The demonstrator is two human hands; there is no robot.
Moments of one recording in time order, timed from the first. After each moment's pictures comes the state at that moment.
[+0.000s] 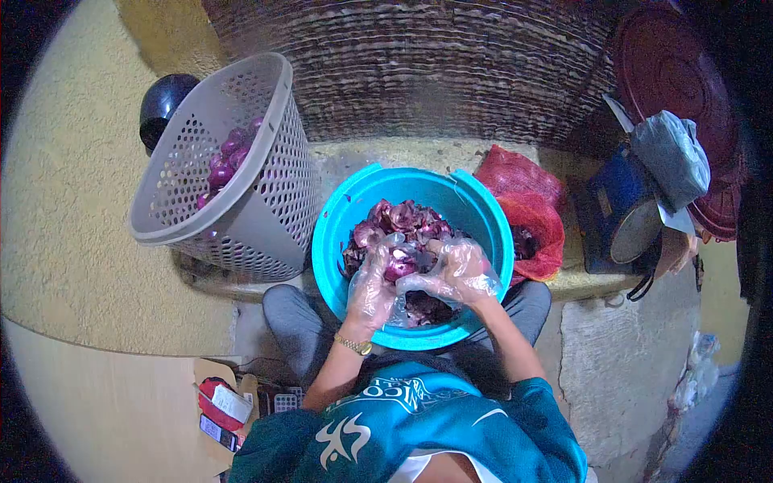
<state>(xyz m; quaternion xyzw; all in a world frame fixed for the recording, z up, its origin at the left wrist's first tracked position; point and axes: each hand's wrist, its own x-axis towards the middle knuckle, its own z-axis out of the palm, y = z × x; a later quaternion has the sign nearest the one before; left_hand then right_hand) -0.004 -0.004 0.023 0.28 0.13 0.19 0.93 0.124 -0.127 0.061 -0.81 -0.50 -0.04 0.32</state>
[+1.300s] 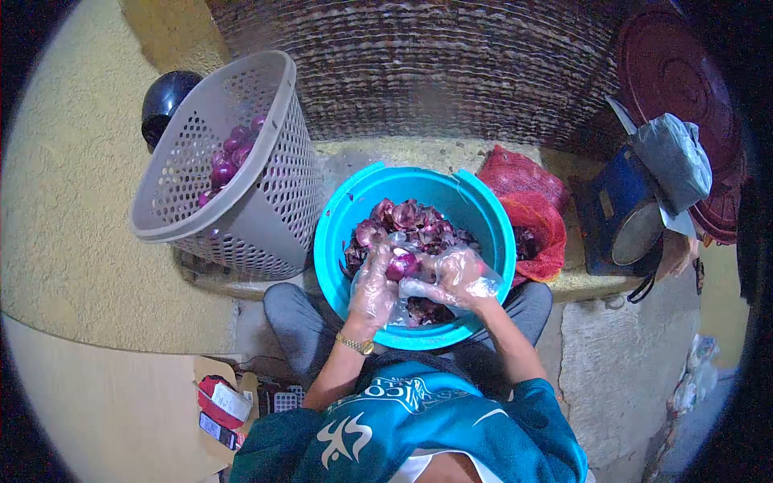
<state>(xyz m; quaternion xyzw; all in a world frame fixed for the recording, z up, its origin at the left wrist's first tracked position) -0.002 -0.004 0.022 0.35 0.15 0.20 0.90 0.127 -0.129 0.050 -0.80 -0.57 0.06 0.20</state>
